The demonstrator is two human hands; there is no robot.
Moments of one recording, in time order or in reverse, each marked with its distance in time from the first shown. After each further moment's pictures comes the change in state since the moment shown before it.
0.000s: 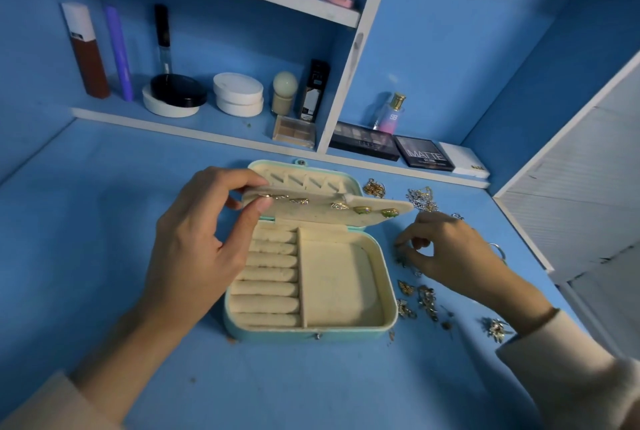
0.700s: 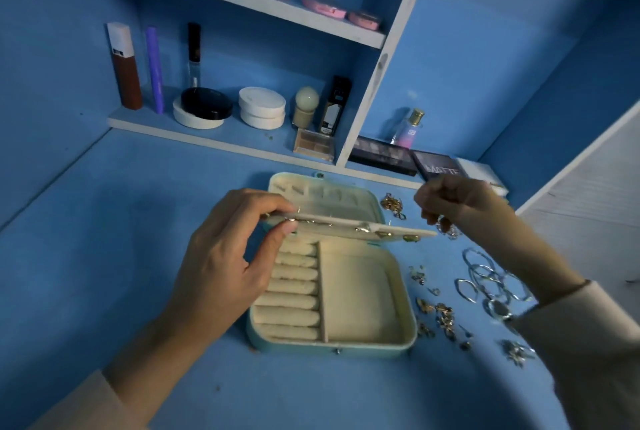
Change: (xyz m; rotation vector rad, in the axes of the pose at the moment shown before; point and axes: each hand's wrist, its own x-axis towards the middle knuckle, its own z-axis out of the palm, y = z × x) left_hand -0.001 -0.004 -0.005 -0.040 -0.026 0.092; right_hand 0.045 -0.011 -0.035 0.666 0.059 0.198
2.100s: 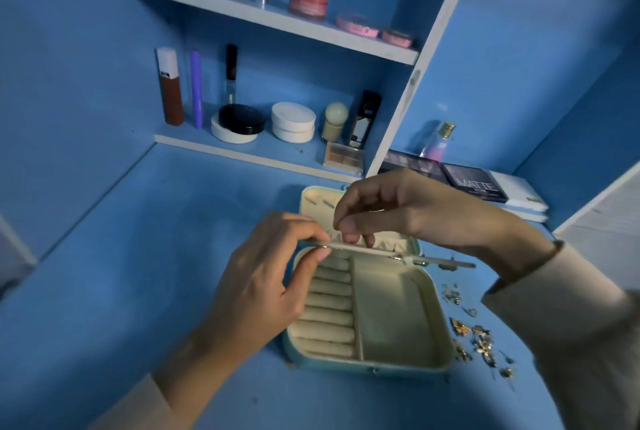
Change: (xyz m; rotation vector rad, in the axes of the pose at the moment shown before) left_hand -0.006 -0.002 -0.001 -0.027 -0.032 0.014; right_hand 0.008 -0.101 0.054 0.106 -0.668 -0.214
